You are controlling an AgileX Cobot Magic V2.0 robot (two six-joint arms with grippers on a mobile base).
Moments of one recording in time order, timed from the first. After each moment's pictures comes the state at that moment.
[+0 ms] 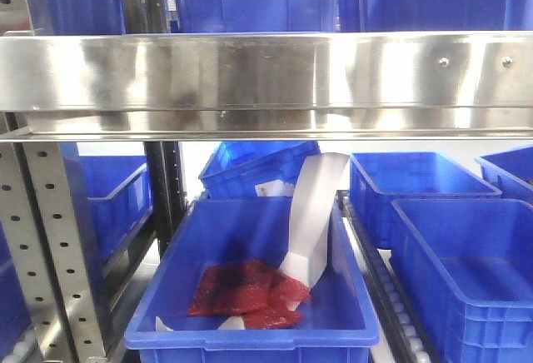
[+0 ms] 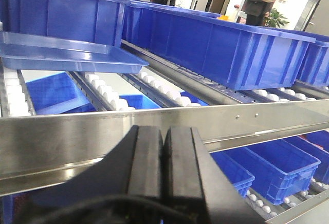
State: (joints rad) left arm -0.65 0.51 -0.38 -0.03 -0.06 -0.21; right arm 0.57 0.40 -0.47 -0.23 0.05 0.32
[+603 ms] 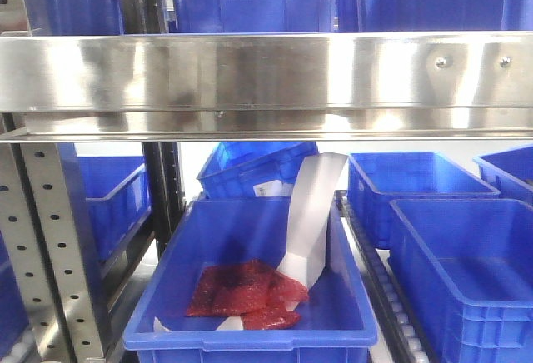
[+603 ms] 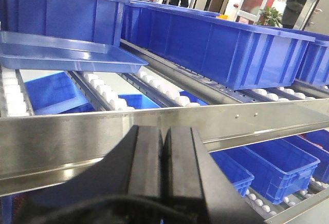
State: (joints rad) left arm -0.65 0.51 -0.38 -0.03 -0.06 -0.21; right arm 0.09 0.18 -0.12 0.00 -0.03 0.09
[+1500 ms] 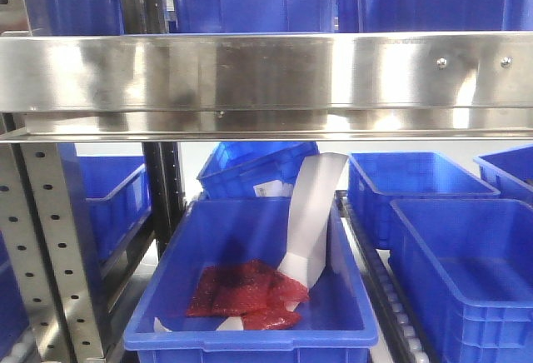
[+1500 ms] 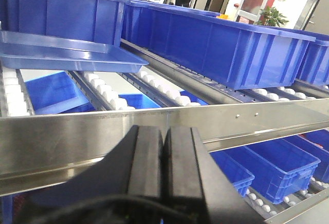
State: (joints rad) left arm -0.65 0.51 -0.38 -0.03 -0.06 -0.21; right arm 0.00 -0.01 0.03 0.03 0.07 0.01
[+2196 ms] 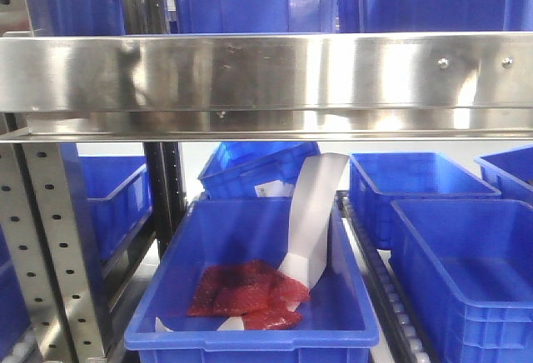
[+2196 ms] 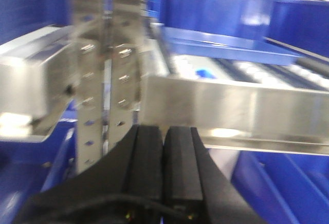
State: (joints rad) left arm -0.16 0.19 -0.16 -0.02 0.12 -0.11; right arm 0.00 -0.01 0.03 0.03 0.07 0.01
